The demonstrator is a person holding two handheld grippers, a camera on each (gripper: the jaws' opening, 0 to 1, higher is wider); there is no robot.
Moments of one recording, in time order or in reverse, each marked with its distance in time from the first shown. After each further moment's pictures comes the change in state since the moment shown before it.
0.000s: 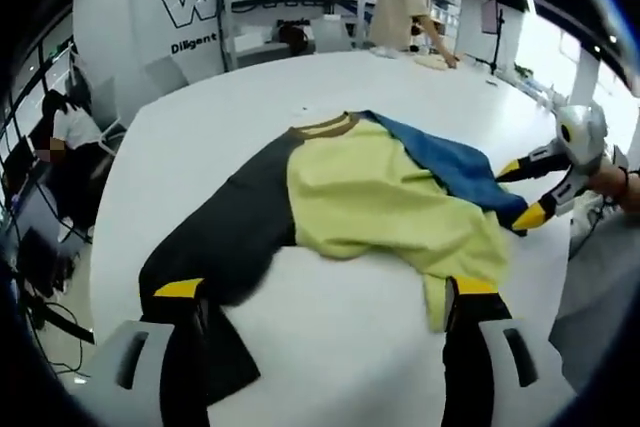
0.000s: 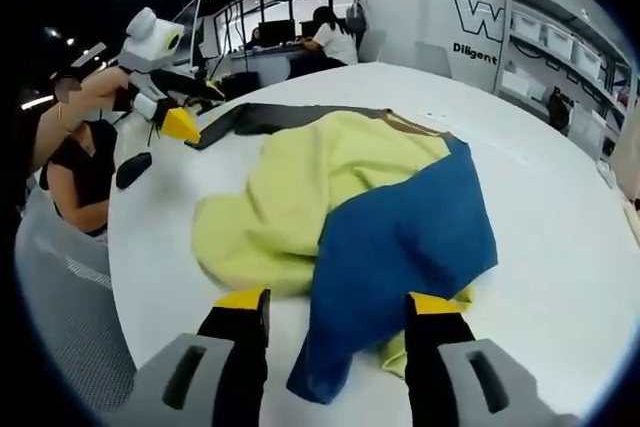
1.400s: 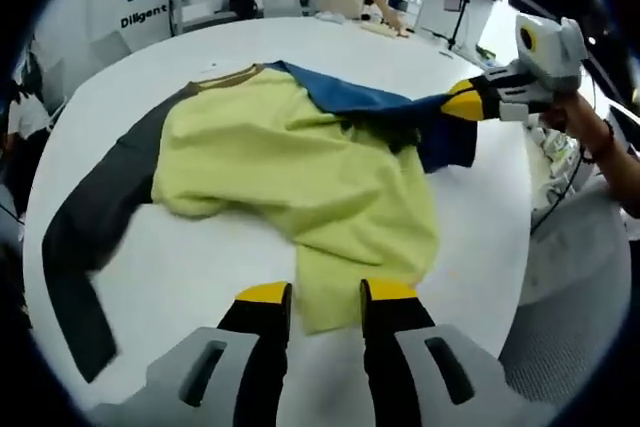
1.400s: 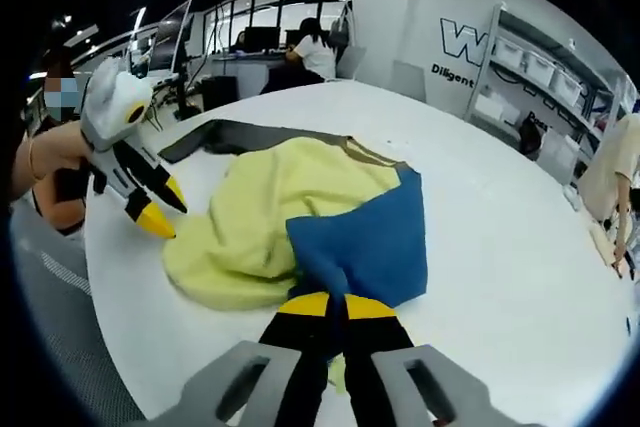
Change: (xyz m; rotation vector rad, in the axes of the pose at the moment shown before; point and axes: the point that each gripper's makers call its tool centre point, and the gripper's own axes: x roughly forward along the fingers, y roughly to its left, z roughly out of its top) left arm 0.036 -0.100 -0.046 0.003 0.144 -0.212; right arm -0.034 -0.051 0.032 -0.034 -0.064 -0.158
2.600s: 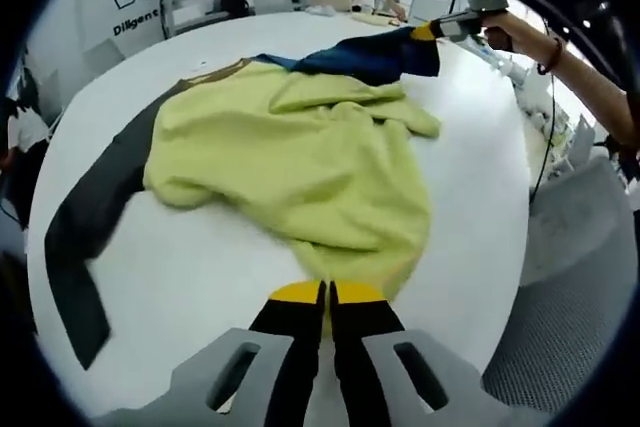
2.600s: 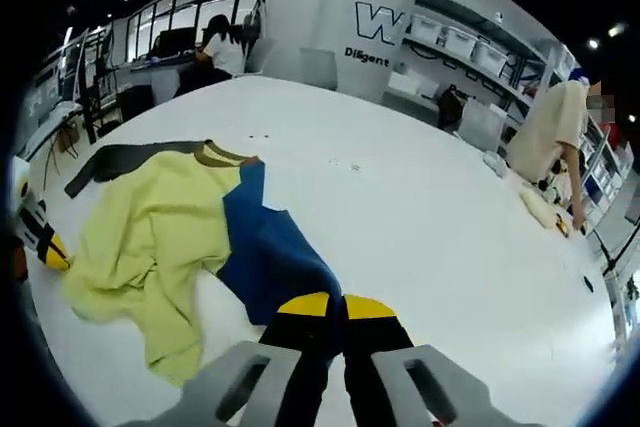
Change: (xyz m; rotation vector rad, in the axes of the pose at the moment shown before) left arm -0.008 -0.012 -0.022 0.063 0.022 0.018; right arm -0.015 -0.163 -0.012 0.130 0.066 -0.321
